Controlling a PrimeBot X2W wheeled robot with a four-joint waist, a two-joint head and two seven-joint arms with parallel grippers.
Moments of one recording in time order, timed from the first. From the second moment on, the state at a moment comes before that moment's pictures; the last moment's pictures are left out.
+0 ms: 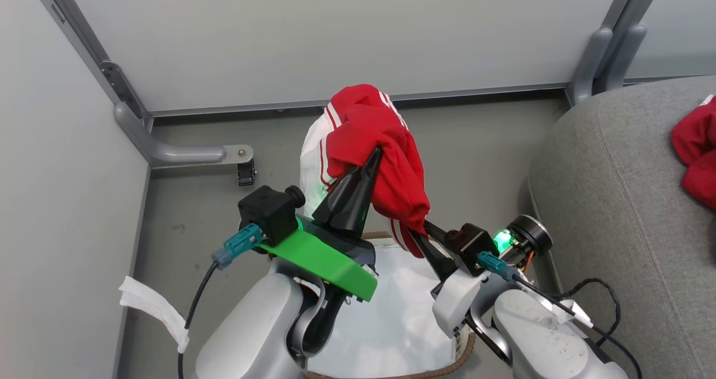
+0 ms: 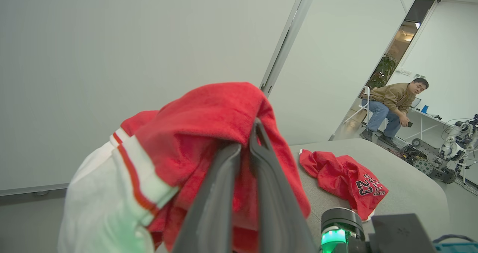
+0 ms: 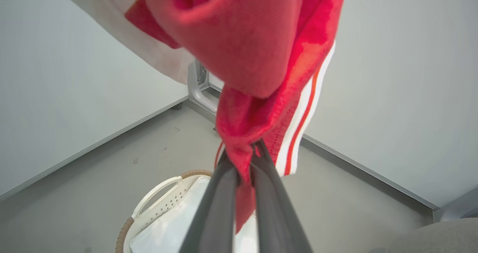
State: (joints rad) left arm -0.44 0.05 -0.64 0.26 -0.68 -0.13 -0.26; right arm -0.45 -0.05 0.51 0.57 0.05 0.13 -0.26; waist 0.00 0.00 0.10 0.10
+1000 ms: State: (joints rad) left arm -0.44 0.05 -0.59 0.26 -0.68 -0.13 -0.26; right arm -0.42 -0.05 0.49 0.57 0.13 0.13 -0.26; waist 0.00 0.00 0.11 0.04
